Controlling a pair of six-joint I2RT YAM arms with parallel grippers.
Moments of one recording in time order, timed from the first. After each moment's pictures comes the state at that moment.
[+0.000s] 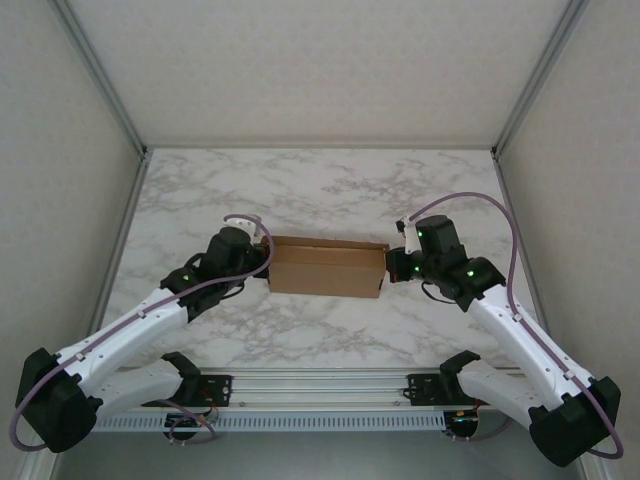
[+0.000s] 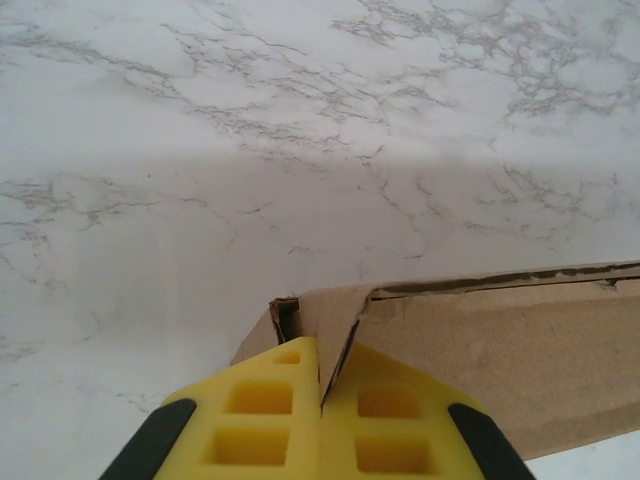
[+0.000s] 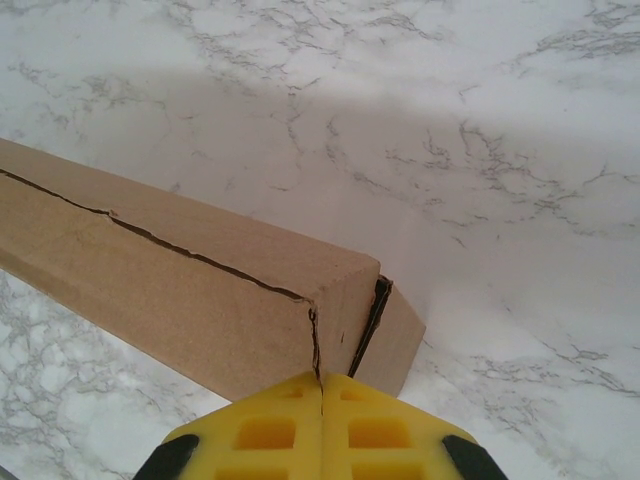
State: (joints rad) left arm -0.61 1.03 0.73 -0.33 -0.18 -0.49; right arm 0.51 0.97 0.87 -0.69 -0.13 0.29
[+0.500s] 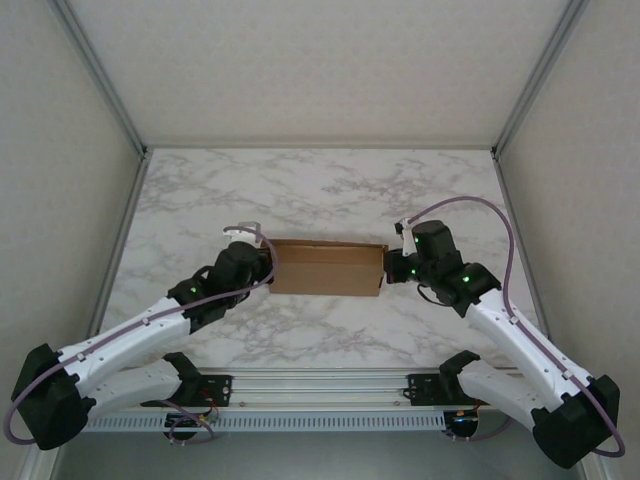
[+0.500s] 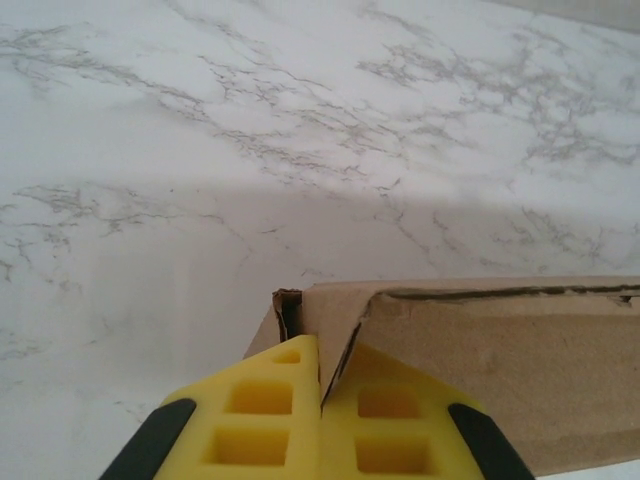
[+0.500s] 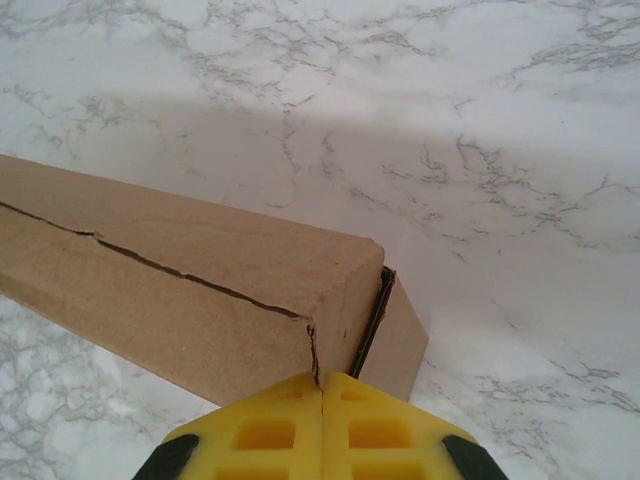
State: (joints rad) left arm -0.73 1.00 0.63 -0.20 -0.38 -0.59; right arm 0.55 0.94 0.79 -0.59 -0.08 0.34
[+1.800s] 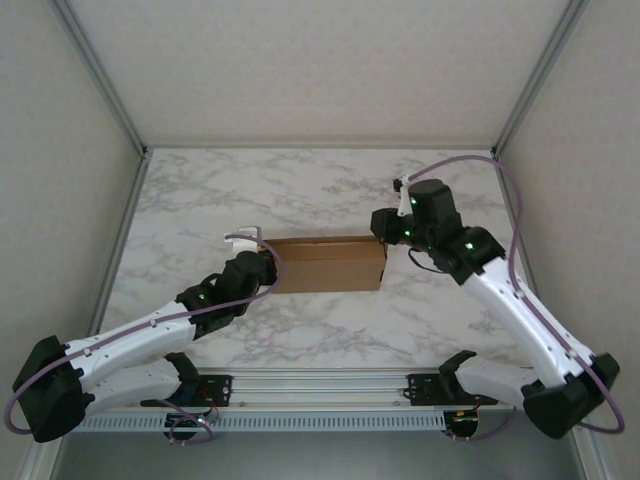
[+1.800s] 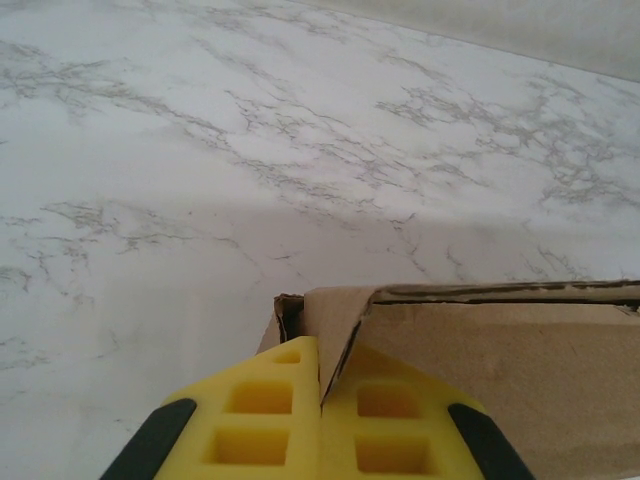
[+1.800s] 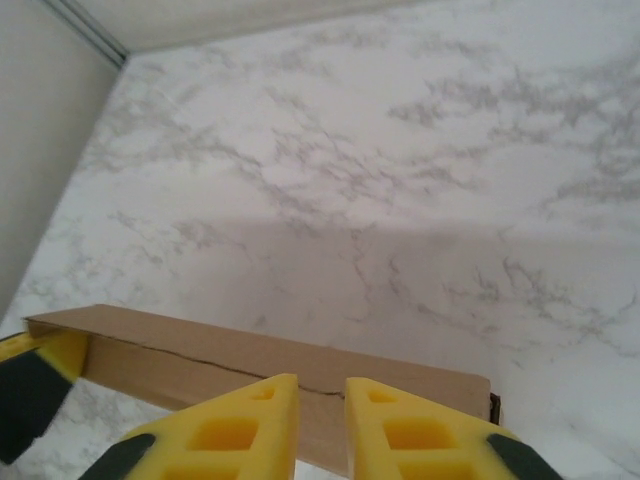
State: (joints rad) left arm -0.80 1.02 0.59 -0.11 -0.54 -0.61; right arm 0.58 1.15 1.20 -0.70 -0.05 0.47
